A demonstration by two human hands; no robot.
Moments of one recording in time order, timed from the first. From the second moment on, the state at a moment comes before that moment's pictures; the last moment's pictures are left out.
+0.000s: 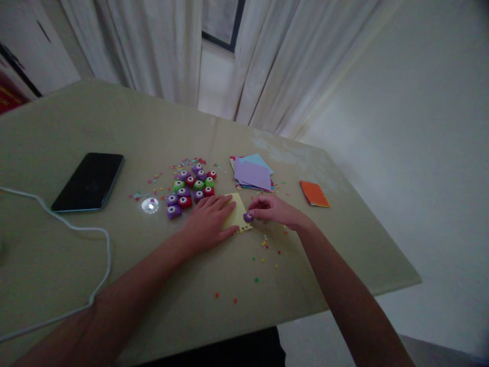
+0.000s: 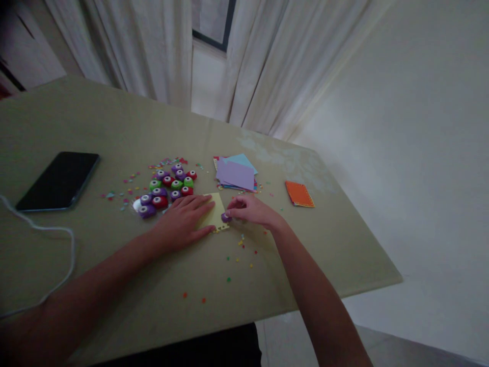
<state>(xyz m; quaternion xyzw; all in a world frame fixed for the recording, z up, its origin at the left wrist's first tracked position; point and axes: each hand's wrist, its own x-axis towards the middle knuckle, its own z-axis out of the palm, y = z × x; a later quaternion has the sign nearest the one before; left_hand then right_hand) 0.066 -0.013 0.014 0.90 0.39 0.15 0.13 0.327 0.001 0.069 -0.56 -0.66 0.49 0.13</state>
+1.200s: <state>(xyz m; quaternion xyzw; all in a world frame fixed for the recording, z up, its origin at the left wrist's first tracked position) 0.065 -0.014 0.009 0.90 0.38 0.18 0.14 0.317 0.002 0.070 -0.60 -0.69 0.41 0.00</state>
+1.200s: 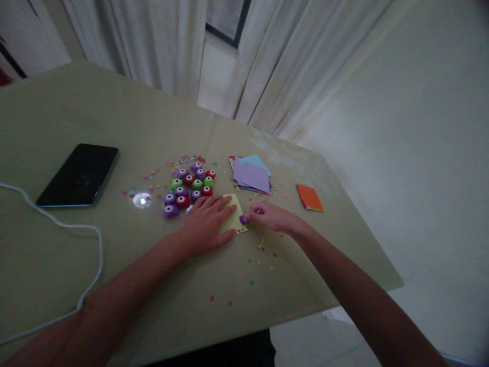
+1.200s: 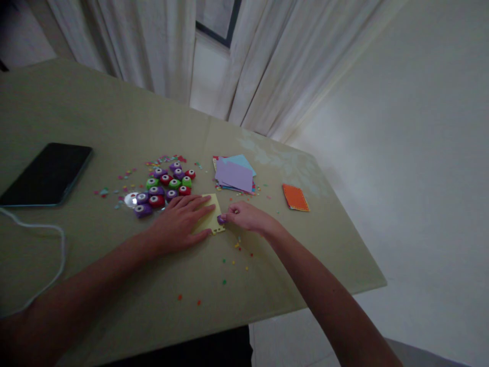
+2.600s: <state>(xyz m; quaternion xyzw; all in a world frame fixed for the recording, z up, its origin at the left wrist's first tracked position) 0.060 -0.006 0.012 0.92 0.32 0.15 0.18 0.280 0.008 0.048 -0.63 -0.75 0.12 0.18</state>
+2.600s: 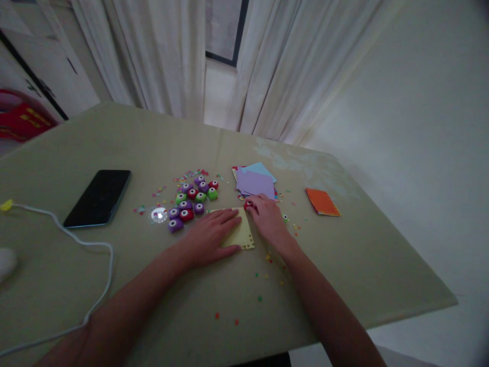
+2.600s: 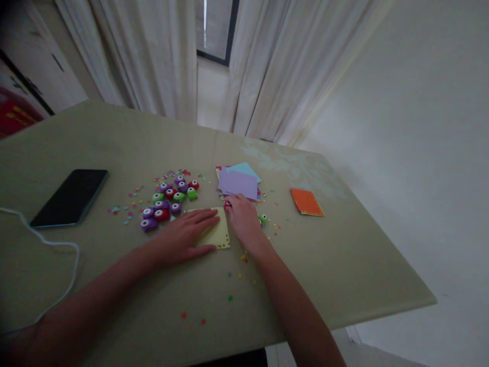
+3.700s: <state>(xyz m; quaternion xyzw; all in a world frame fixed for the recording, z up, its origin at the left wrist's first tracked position) 0.055 -0.003 0.009 0.91 0.36 0.15 0.15 0.320 -0.032 0.057 -0.57 -0.74 0.28 0.22</state>
